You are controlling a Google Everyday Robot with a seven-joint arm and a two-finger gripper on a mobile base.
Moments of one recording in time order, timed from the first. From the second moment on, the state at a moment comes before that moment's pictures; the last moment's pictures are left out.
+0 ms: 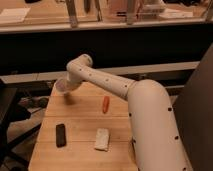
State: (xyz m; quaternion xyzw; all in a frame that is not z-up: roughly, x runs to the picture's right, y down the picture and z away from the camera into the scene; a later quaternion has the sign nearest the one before) arm -0.195 -0.021 0.891 -0.05 -0.28 -0.55 0.78
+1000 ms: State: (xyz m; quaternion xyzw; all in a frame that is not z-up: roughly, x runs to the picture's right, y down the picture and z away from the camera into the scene) arm -0.178 -0.046 0.876 -0.04 -0.27 -0.58 0.77
